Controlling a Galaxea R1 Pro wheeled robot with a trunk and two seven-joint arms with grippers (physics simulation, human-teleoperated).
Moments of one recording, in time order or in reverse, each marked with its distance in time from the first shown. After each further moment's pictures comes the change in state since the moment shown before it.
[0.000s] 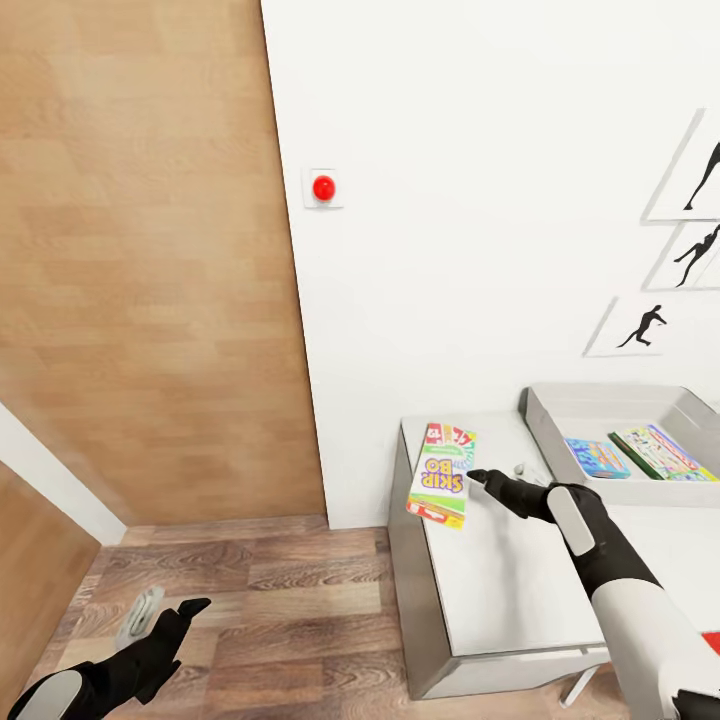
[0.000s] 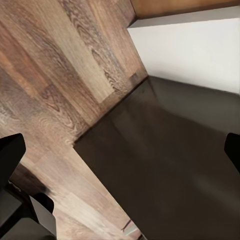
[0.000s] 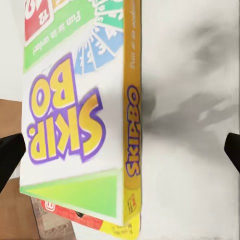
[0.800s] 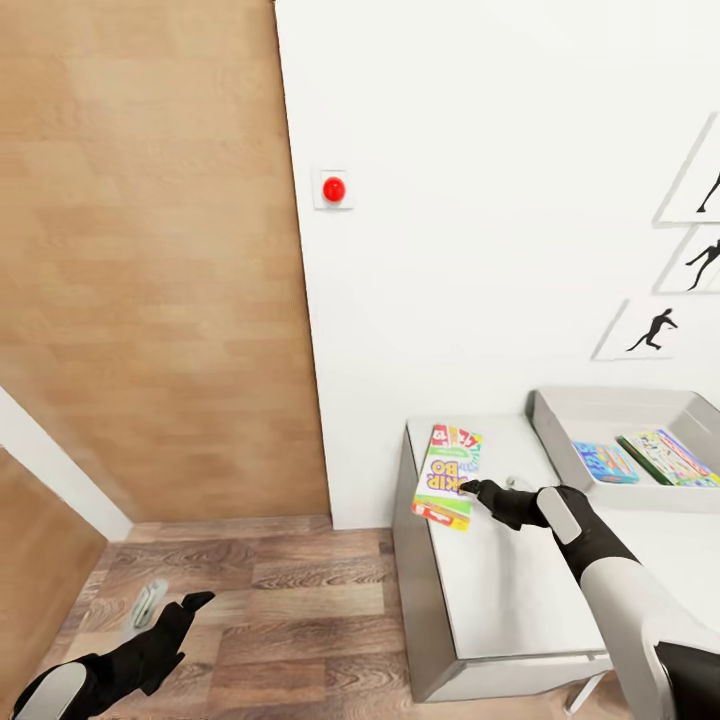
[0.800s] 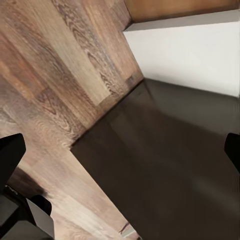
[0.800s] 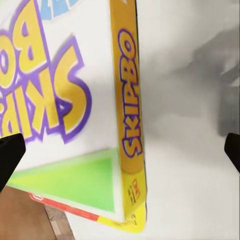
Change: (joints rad) left arm -0.014 0.002 -0.012 -0.009 -0.002 0.002 0.003; right arm -0.096 0.002 0.005 0.247 0.004 -0.006 0.002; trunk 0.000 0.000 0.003
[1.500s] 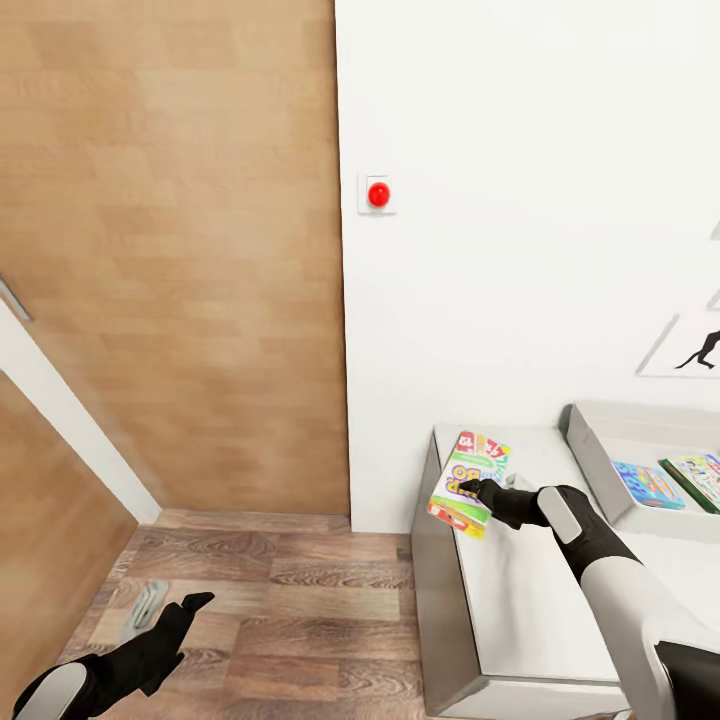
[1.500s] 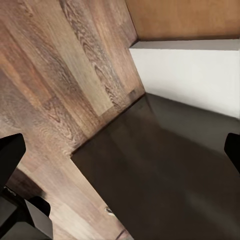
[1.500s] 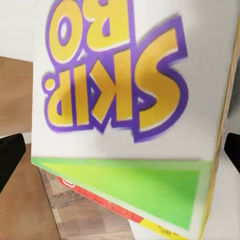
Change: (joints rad) left arm 0.000 0.000 0.000 0.003 0.000 0.000 0.000; right arm -0.001 -0.002 0.000 0.000 0.000 0.002 0.009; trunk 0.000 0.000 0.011
